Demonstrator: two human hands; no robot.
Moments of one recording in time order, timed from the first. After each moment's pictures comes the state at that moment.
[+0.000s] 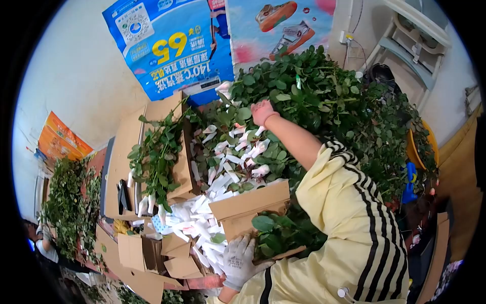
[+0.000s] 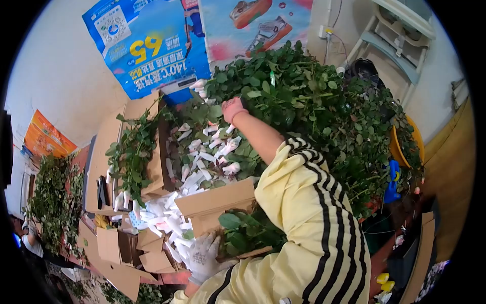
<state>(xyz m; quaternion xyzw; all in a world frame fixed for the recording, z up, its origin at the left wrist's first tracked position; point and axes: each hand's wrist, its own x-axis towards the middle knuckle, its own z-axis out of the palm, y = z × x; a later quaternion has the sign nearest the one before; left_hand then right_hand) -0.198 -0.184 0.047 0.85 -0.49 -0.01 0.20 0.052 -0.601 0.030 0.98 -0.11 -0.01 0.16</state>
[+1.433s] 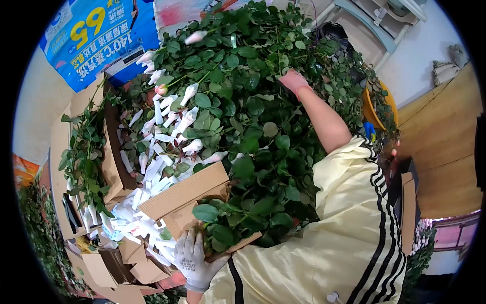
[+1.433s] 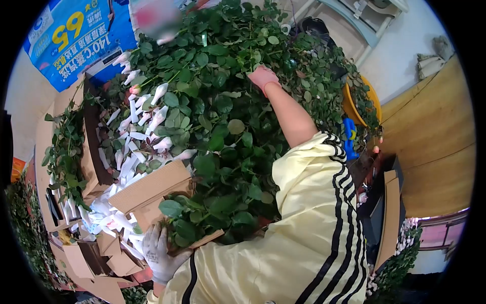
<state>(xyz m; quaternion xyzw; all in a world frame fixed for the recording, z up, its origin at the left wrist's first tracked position) -0.201 -0.186 0.041 0.85 -0.48 -0.05 0.22 -0.195 -0.767 0.044 0.83 -0.54 0.01 -0.12</state>
